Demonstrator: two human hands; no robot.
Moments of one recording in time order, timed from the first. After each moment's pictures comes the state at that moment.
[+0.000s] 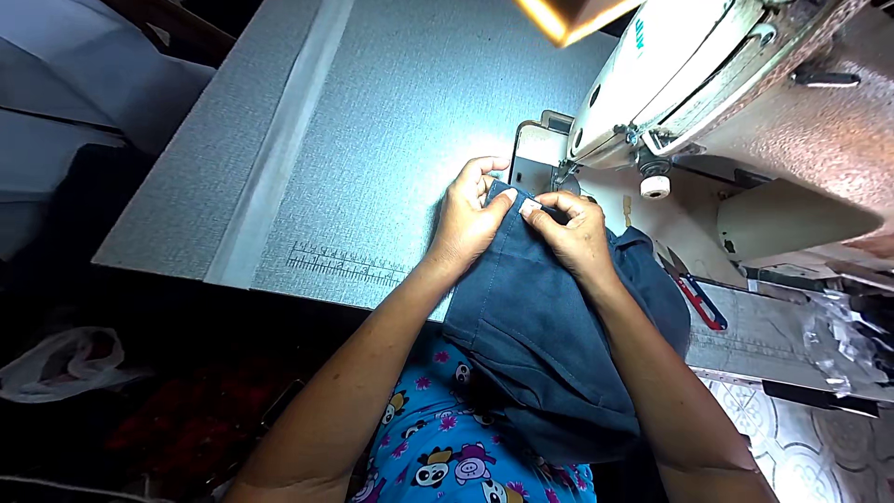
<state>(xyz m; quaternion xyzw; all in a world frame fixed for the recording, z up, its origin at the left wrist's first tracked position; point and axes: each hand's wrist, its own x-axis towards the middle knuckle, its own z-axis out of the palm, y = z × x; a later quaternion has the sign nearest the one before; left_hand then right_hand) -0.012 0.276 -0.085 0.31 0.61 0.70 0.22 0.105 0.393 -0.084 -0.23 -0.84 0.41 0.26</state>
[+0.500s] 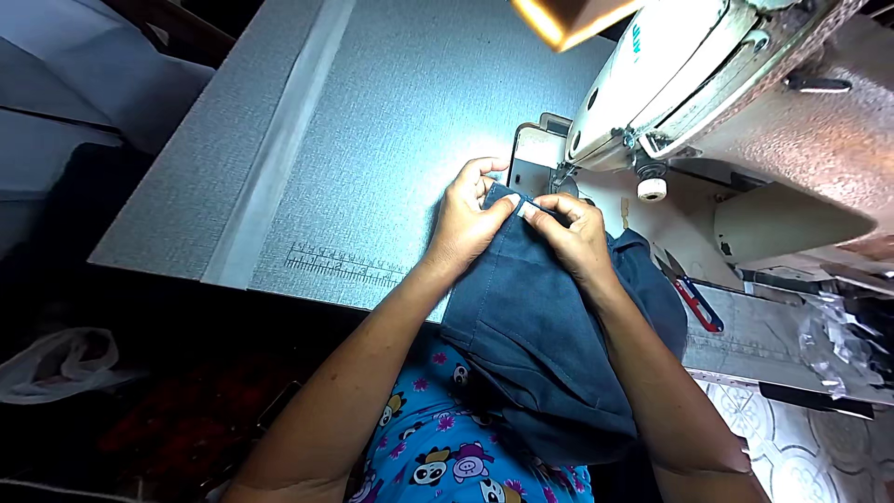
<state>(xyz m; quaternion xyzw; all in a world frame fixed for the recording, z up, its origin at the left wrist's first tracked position) -0.013 0.275 -0.085 0.31 0.60 0.70 0.23 0.109 0.394 -0.082 -0.22 -0.83 0.43 0.27</state>
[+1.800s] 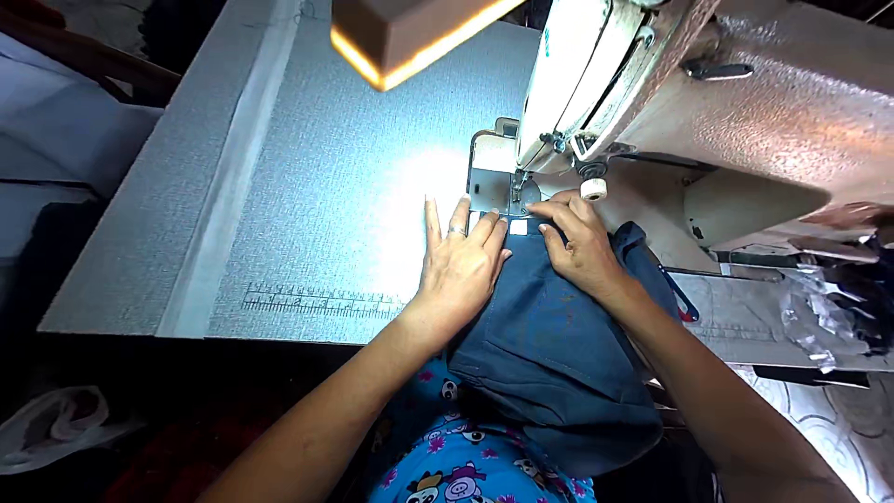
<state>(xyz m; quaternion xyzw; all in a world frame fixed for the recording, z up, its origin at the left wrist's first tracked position) 0.024 0.273 -0.089 0.60 0.78 0.20 -0.05 0.154 0.443 -0.096 -0.10 -0.92 0.22 0.29</state>
